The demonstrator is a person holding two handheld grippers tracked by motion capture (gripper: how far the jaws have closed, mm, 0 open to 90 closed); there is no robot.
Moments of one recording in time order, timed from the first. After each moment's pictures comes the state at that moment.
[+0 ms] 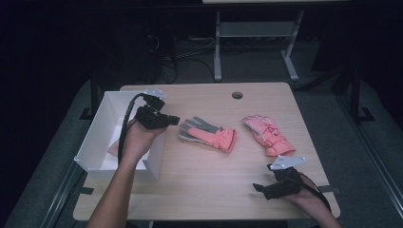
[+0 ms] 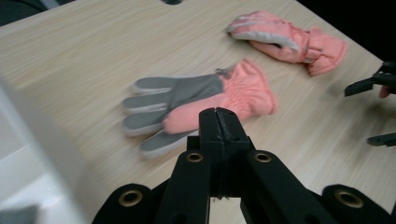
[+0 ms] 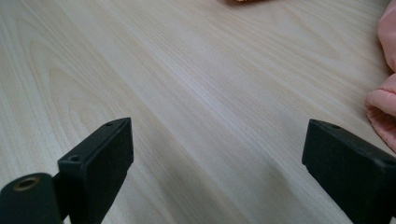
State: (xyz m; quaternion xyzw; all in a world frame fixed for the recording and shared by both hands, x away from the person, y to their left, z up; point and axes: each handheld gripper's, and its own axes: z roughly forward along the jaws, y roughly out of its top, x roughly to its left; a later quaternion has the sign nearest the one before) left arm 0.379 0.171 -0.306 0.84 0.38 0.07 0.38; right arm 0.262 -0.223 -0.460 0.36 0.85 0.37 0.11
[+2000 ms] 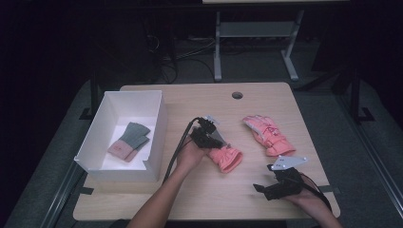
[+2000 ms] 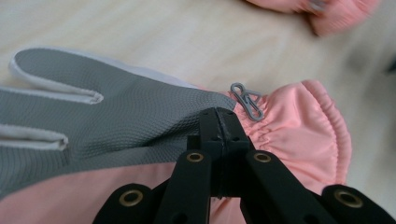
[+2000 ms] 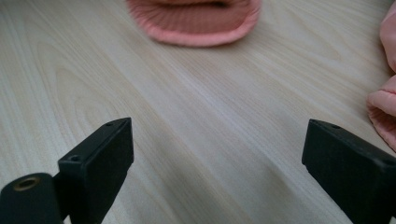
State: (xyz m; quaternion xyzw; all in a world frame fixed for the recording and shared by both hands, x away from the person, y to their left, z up) left arm 0.397 0.050 -0.430 0.88 0.33 -0.01 0.33; right arm 0.261 -0.225 -0.459 0.35 0.85 0.37 0.10
